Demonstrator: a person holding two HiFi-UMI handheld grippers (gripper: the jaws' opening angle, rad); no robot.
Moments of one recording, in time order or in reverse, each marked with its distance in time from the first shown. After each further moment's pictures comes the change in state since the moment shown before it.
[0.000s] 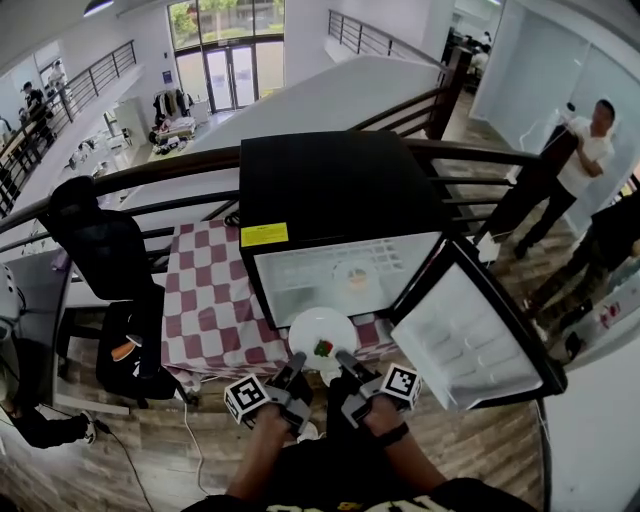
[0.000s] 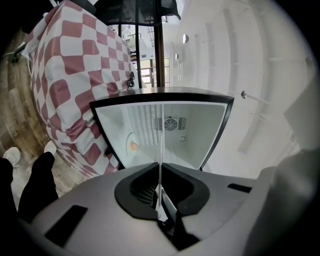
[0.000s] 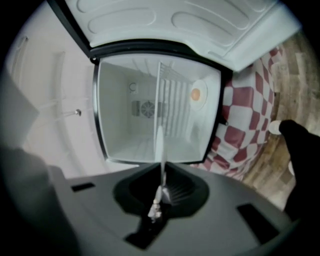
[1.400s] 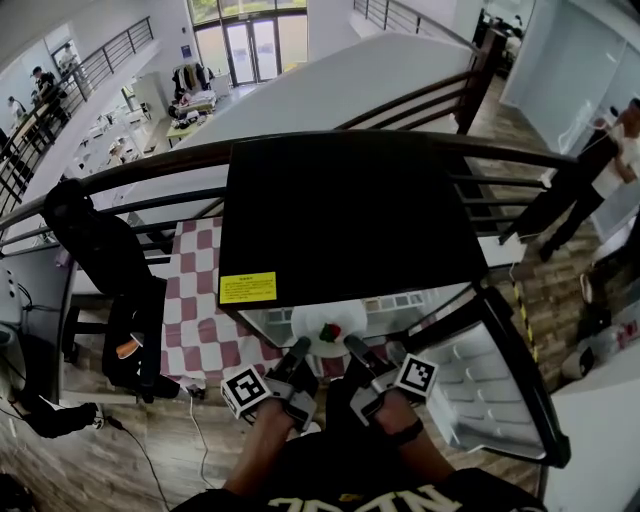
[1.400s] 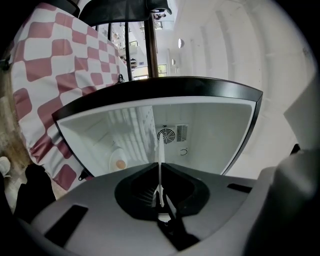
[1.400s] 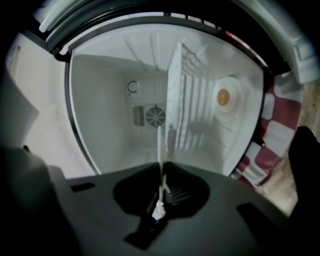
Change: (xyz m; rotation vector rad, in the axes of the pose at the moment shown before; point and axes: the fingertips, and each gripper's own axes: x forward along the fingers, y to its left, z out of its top) left arm 0.103 -0.044 0.065 0.025 -0.082 0.014; right arm 0.083 0.056 0.092 0.003 0.069 0.073
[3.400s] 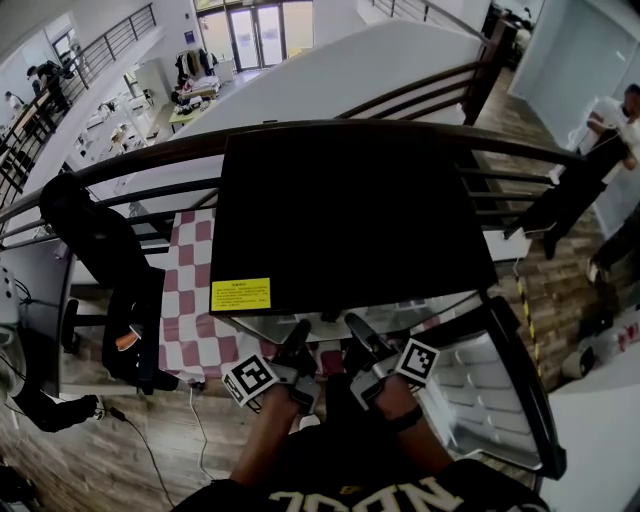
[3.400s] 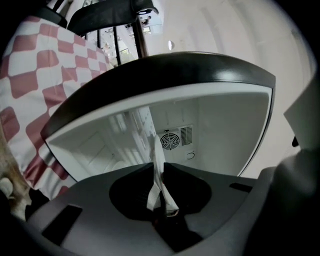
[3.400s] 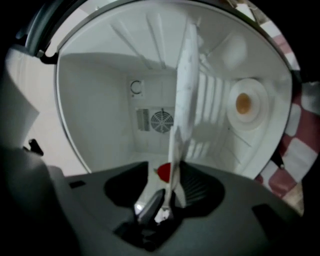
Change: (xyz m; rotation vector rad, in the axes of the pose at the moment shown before) left arm 0.034 0.007 0.024 0.145 -0.051 0.030; right arm 0.032 0.009 0.034 -0.075 0.005 0.089
